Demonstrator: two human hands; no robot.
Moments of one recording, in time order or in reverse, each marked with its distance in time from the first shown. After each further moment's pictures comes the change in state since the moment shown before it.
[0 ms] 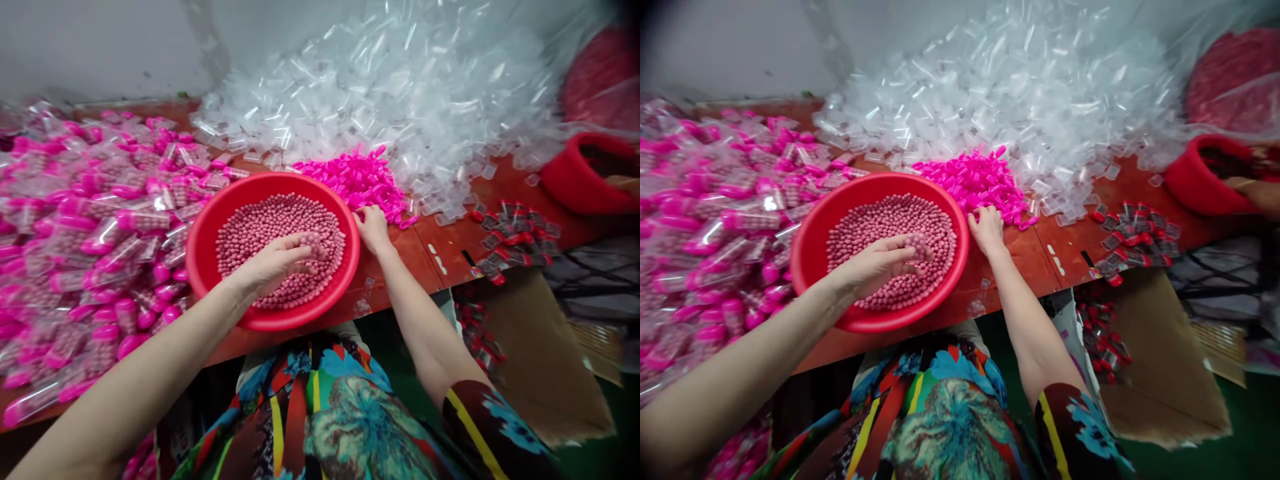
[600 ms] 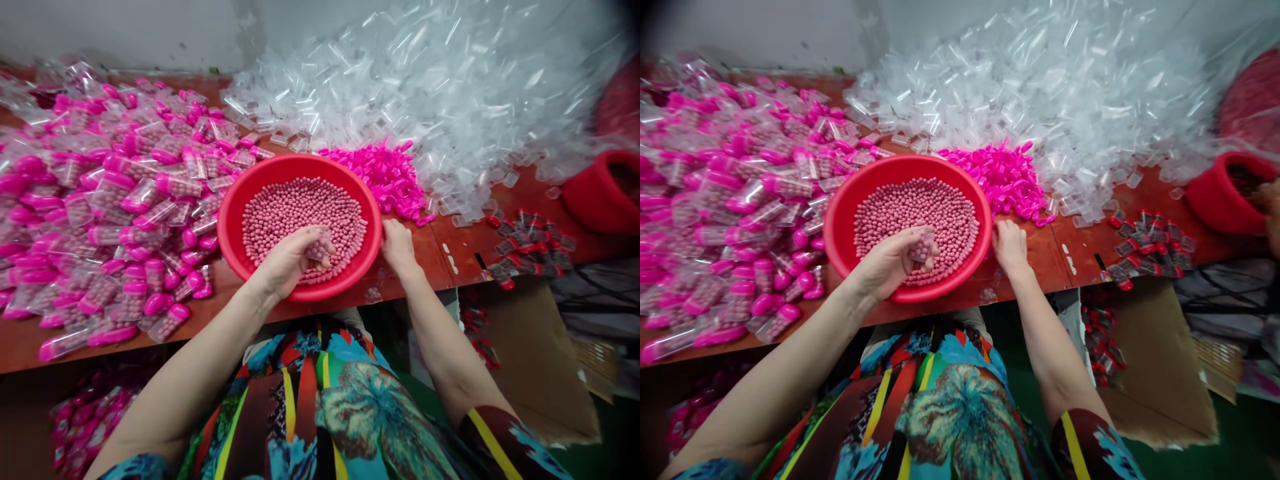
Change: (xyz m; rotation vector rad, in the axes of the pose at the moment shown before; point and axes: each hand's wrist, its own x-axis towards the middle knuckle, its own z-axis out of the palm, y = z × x) left_hand -0.040 -0.023 0.013 -0.369 0.188 0.067; right_hand -0.068 -0.002 -0.032 -0.308 -0.138 -0.168
